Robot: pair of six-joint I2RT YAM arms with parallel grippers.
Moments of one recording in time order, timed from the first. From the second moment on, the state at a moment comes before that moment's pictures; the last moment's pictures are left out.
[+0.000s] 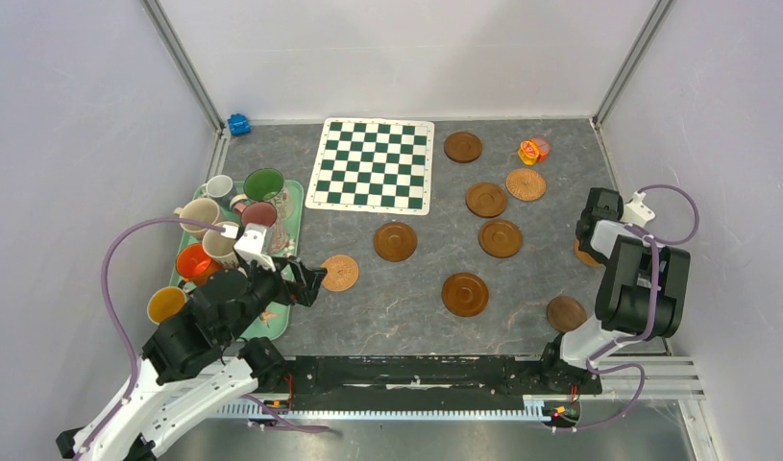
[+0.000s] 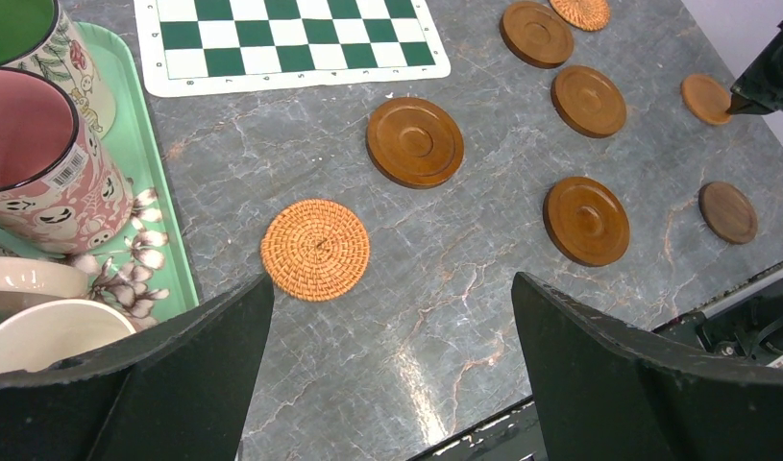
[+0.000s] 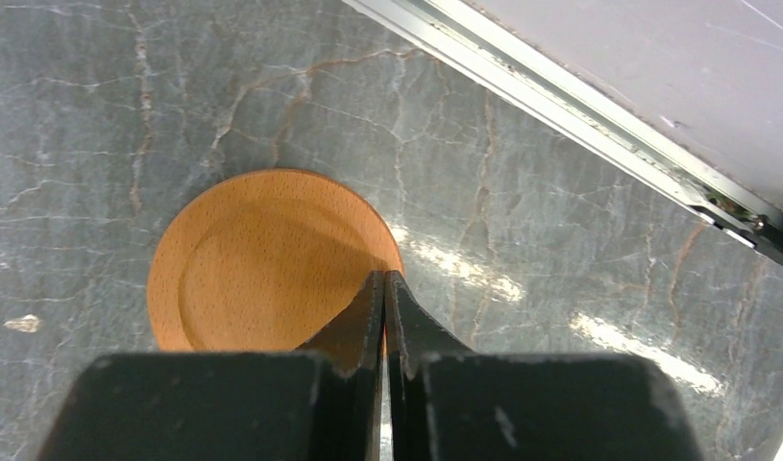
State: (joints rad) left arm -0.82 0.35 0.79 -0.77 -0.34 -0.39; right arm -0.33 1.61 0.78 -0.23 0.63 0.53
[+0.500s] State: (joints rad) left arm -0.82 0.35 0.79 -0.77 -0.33 -0.39; right arm -0.32 1.55 0.80 -0.41 0.61 0.49
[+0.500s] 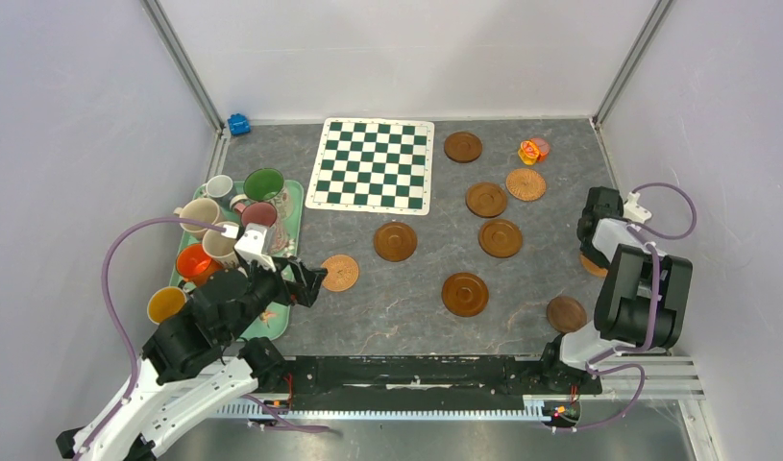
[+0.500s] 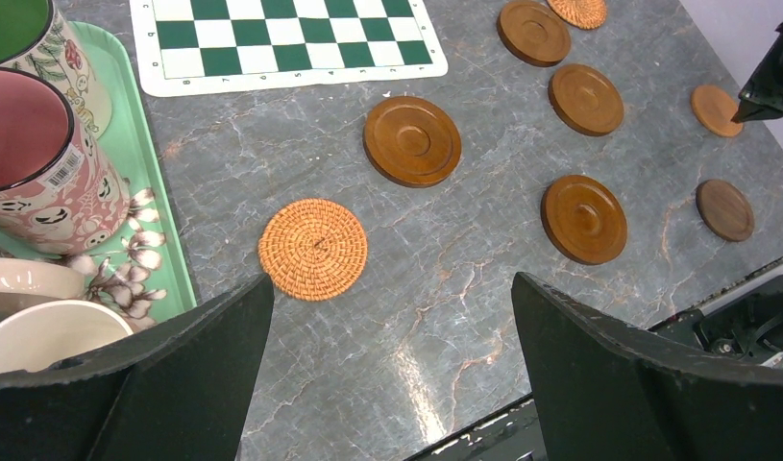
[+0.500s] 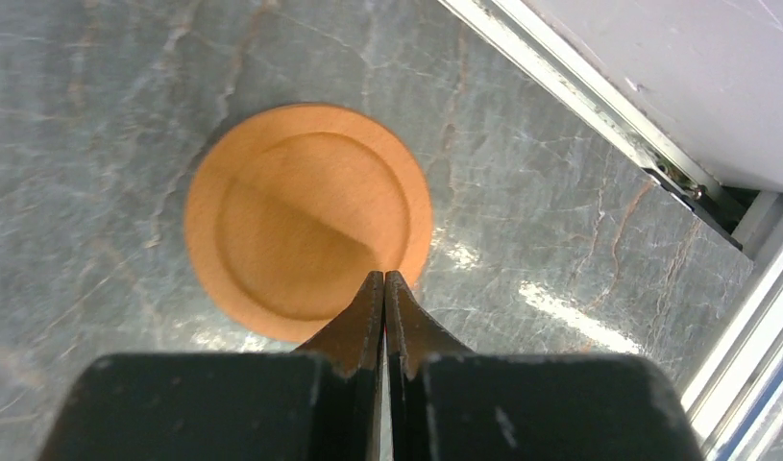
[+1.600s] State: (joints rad) left arm -0.82 0.31 0.79 -0.77 -0.34 -0.39; right arm -0.13 1.72 0.89 0.17 -0.13 0.36
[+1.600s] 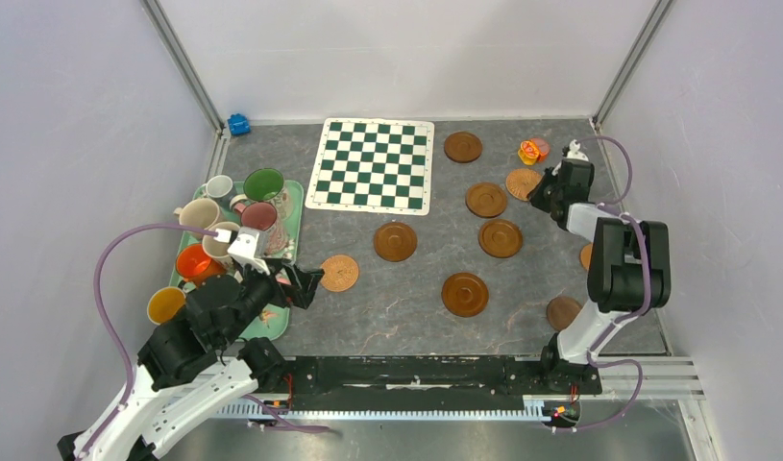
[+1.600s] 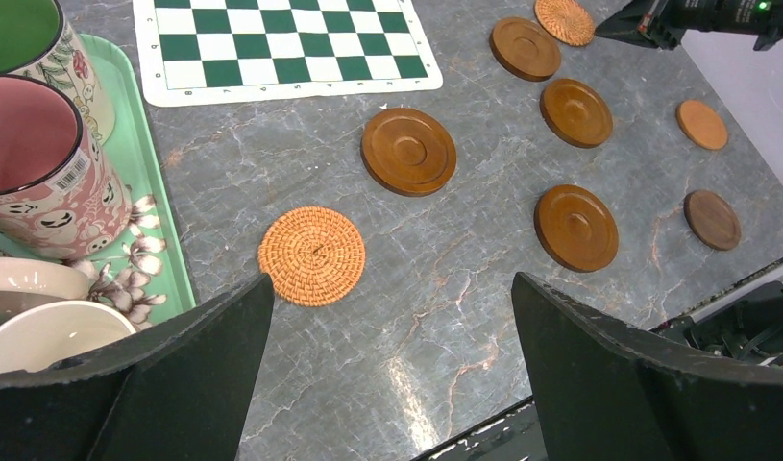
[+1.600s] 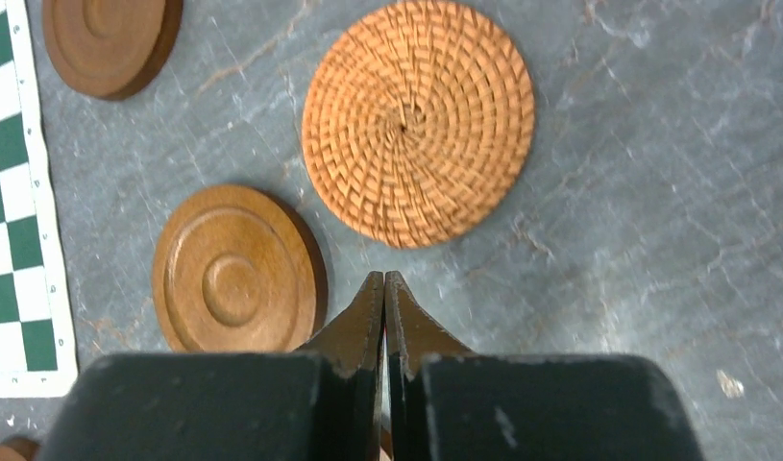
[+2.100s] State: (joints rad) left arm -0.82 0.31 0.78 -0.77 -0.34 -0.39; right arm -0.13 1.89 1.03 0.15 -0.06 0.40
